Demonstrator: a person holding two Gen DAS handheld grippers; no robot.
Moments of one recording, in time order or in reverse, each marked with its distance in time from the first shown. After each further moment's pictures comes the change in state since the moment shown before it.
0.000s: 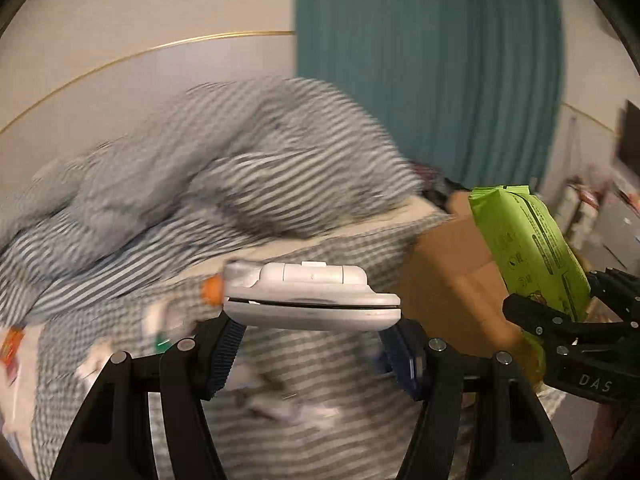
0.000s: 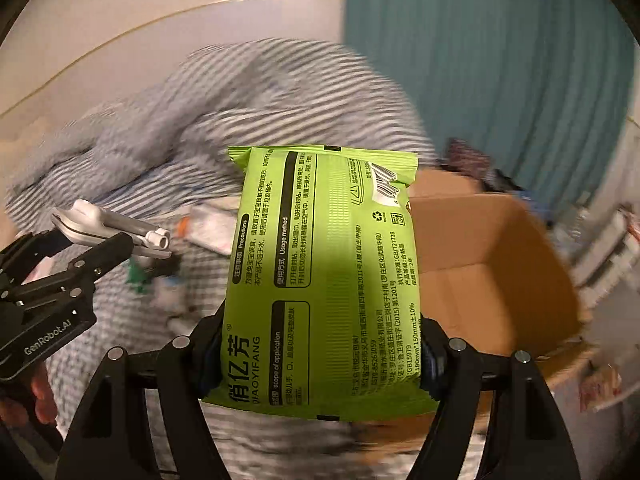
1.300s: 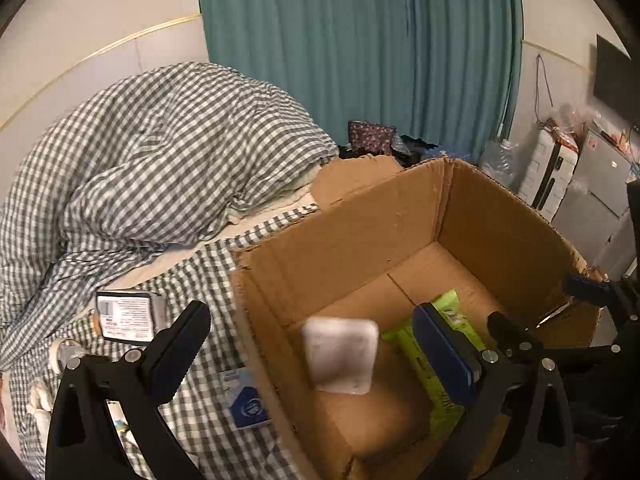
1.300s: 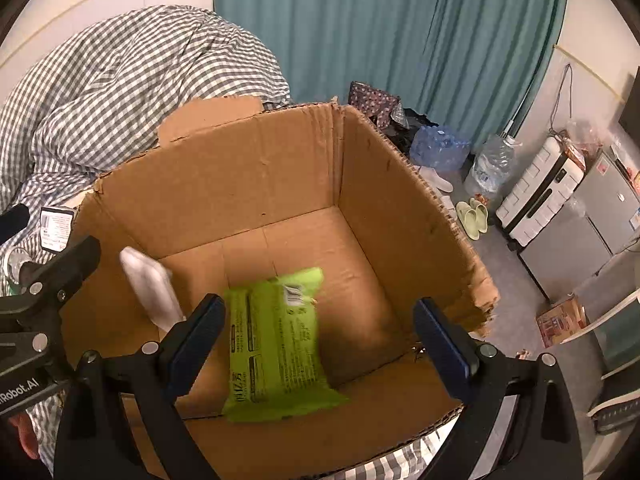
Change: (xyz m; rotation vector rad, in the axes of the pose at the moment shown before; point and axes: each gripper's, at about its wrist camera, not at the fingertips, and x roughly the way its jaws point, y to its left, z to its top) left arm 0.105 -0.181 0.022 0.154 0.106 -0.042; right arm 0.065 -0.180 -0.016 0.158 0.159 -0.230
